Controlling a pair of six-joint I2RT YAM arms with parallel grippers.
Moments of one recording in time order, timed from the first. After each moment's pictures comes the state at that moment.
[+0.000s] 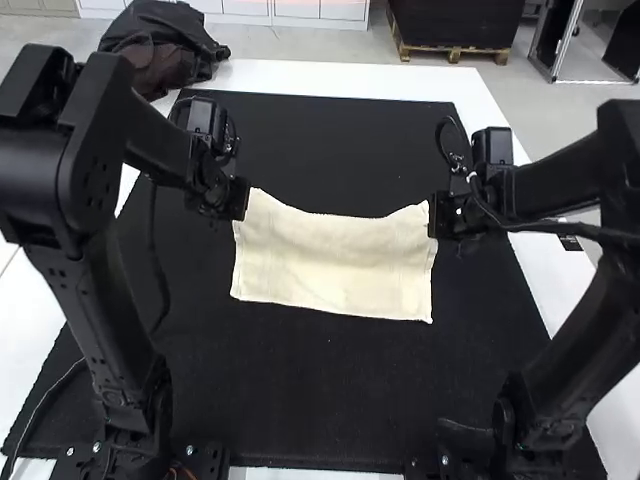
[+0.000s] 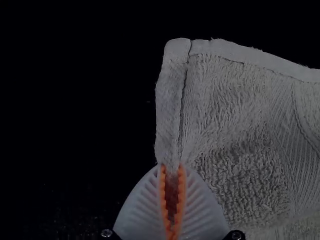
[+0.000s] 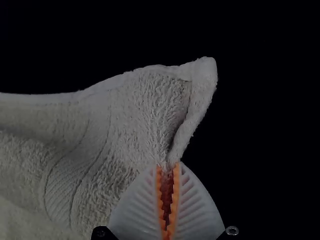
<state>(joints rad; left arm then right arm) -0.09 1.55 0.79 -0.07 0.05 0.05 0.07 1.46 0.66 0.01 -0.27 0.04</state>
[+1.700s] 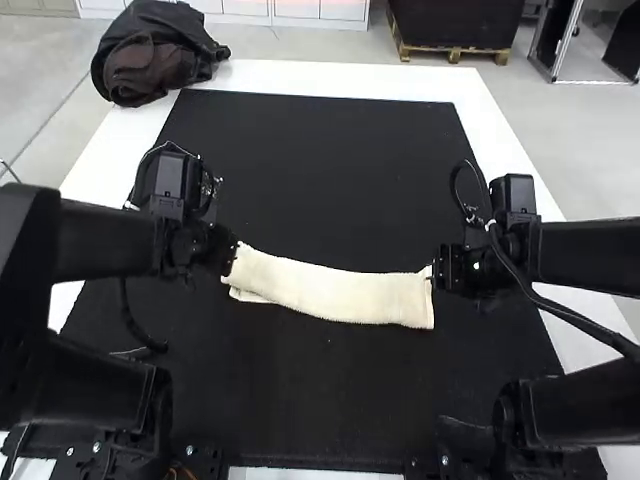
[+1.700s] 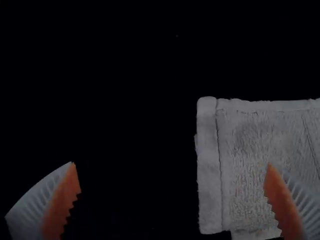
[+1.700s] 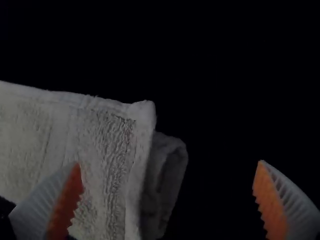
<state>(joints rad) -0.08 1.10 0.36 0.05 -0.05 0.19 0.02 1.15 0.41 -0.18 -0.26 -0.02</state>
